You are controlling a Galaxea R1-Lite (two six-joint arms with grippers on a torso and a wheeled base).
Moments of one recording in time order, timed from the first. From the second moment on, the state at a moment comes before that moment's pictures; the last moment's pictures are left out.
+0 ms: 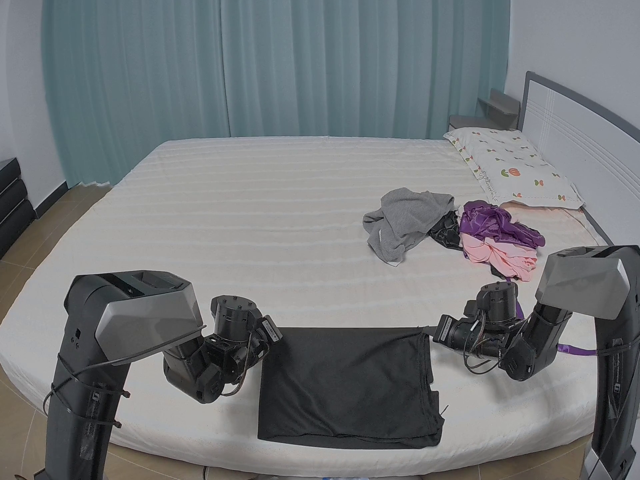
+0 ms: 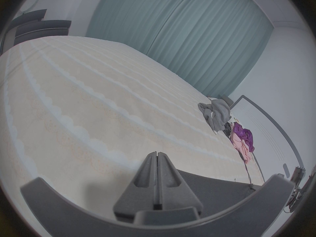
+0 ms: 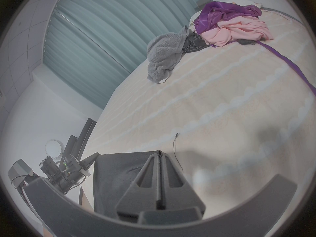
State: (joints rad) left arm -0.43 2.52 -0.92 -1.10 0.21 -0.75; right arm 0.26 2.41 -0.73 -1.10 0.25 0.65
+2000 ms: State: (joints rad) left arm -0.41 2.44 -0.75 -1.10 0.16 -0.82; right arm 0.43 2.35 -0.19 -1.53 0.31 0.64
